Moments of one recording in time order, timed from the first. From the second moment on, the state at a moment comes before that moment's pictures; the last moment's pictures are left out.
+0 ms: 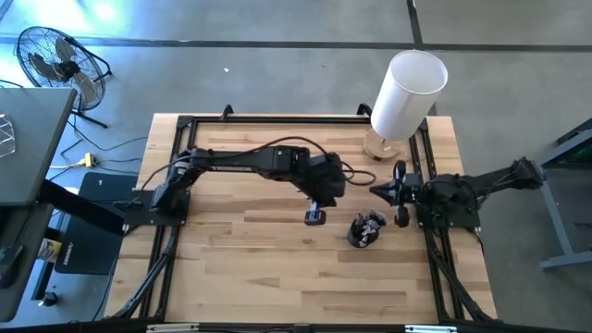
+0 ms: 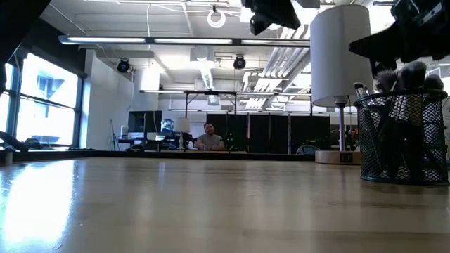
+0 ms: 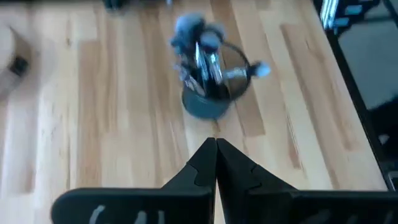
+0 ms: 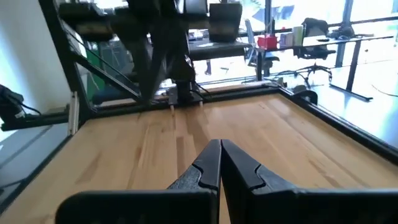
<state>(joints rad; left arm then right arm) -0.03 2.06 2.15 -0.93 0.17 0.06 0.25 0.29 0.15 0.11 0.36 0.13</state>
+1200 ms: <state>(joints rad) -0.04 1.45 1.13 -0.29 0.02 -0.36 0.04 0.00 0.07 -0.06 0.18 0.11</state>
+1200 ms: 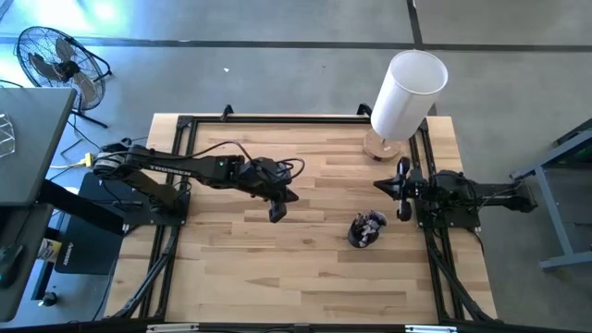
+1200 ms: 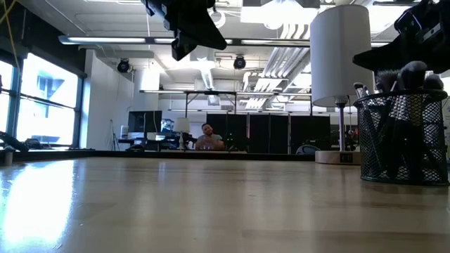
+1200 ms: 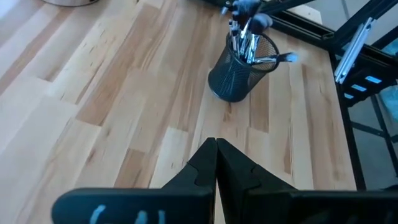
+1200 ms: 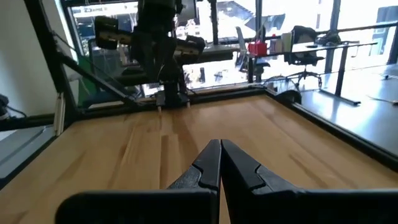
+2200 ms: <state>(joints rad) -0.07 1.34 1.06 -0.27 -0.09 -0.21 0.07 0.01 0.01 0.07 0.24 0.05</state>
